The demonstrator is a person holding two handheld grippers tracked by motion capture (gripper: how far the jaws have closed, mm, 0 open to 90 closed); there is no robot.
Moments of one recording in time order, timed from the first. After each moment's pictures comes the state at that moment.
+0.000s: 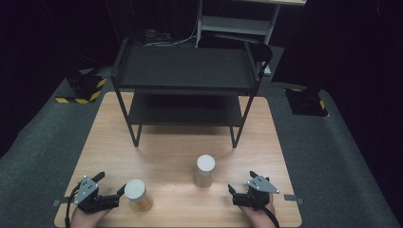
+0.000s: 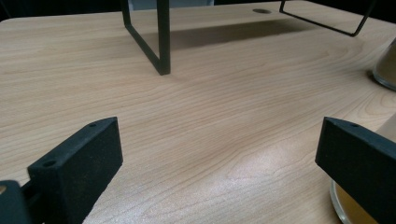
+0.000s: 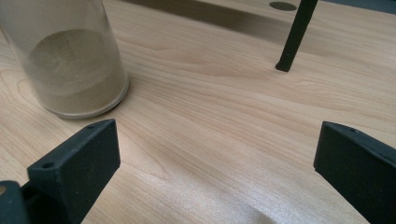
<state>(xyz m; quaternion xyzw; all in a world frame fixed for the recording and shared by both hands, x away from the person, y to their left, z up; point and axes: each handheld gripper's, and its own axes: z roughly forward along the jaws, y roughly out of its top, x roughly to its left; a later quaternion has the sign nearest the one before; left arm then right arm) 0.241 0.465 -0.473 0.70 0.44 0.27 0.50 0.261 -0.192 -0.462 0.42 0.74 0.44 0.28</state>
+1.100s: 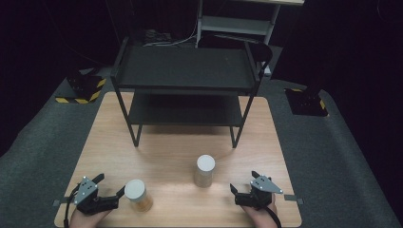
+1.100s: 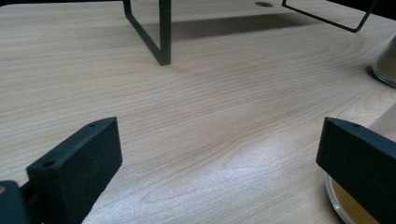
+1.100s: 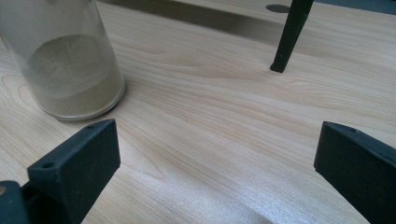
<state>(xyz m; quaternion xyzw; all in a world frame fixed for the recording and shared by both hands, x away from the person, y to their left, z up) 0.237 0.464 -0.470 0.70 0.45 0.26 0.49 0.260 -0.201 -0.464 0.42 0.74 0.45 0.27</state>
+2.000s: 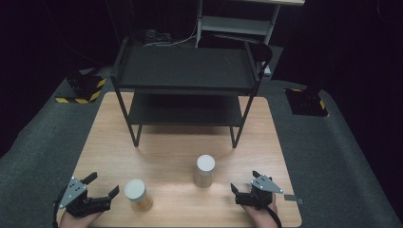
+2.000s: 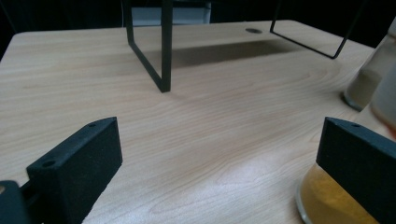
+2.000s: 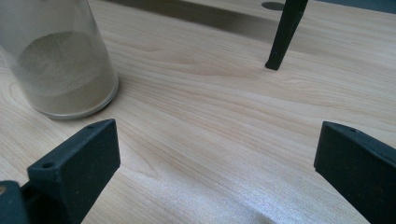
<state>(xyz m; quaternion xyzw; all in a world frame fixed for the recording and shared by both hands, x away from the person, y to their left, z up) 0.219 0.477 -0.445 0.68 0.44 0.27 0.52 0.261 -0.200 -0.463 0.42 0.74 0.45 0.28</state>
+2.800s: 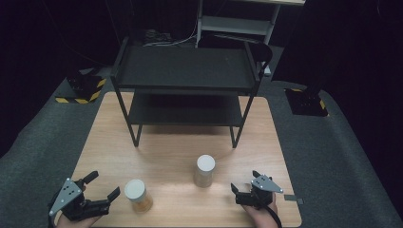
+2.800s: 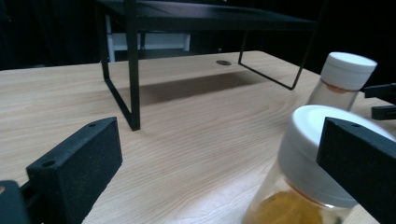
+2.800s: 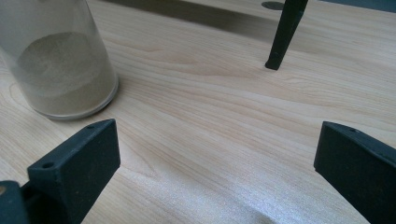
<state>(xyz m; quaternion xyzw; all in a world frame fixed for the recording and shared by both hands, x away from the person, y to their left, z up) 0.205 0.473 -0.421 0.68 0.40 0.26 0.56 0.262 -0.201 -0.463 0.43 0.74 0.45 0.28</state>
